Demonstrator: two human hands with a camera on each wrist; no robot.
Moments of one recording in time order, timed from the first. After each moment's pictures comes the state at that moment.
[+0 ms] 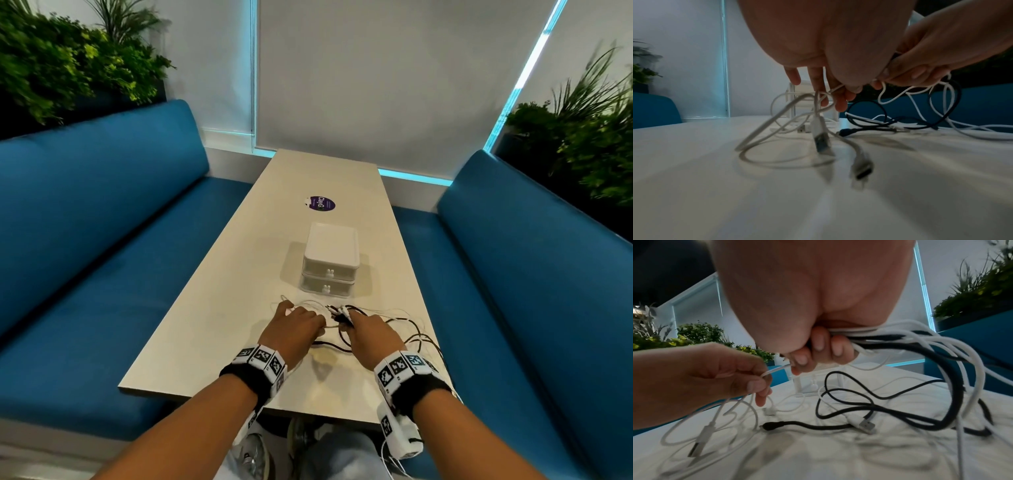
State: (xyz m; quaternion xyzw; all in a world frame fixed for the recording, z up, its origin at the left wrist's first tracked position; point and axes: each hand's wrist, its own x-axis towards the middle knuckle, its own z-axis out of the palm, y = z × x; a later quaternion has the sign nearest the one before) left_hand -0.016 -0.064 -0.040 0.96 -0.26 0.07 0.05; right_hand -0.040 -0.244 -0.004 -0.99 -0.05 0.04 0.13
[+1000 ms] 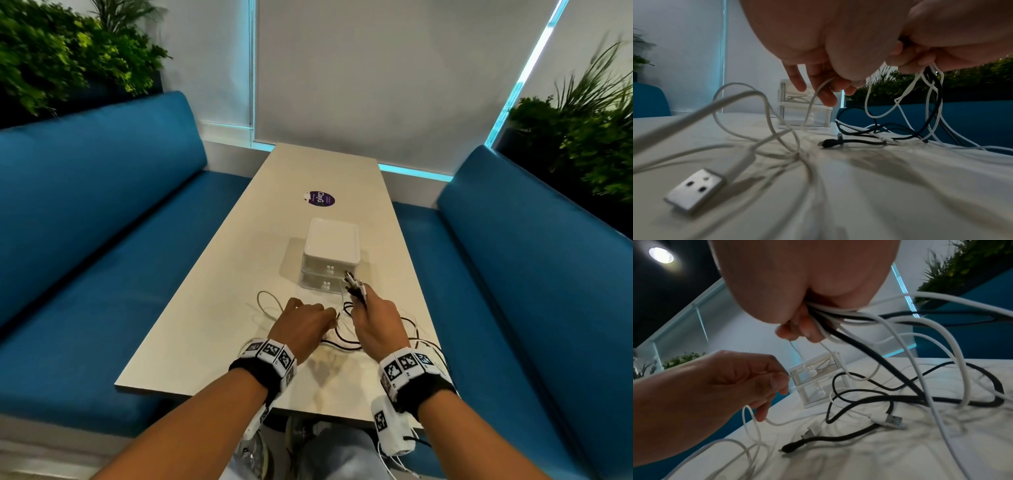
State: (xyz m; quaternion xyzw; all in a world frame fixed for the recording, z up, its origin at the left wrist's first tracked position) left_hand -0.009 -0.079 -0.037 0.96 -0.27 0.08 0.07; right_hand -0.035 -0.244 0.005 -0.94 -0.04 -0.11 0.32
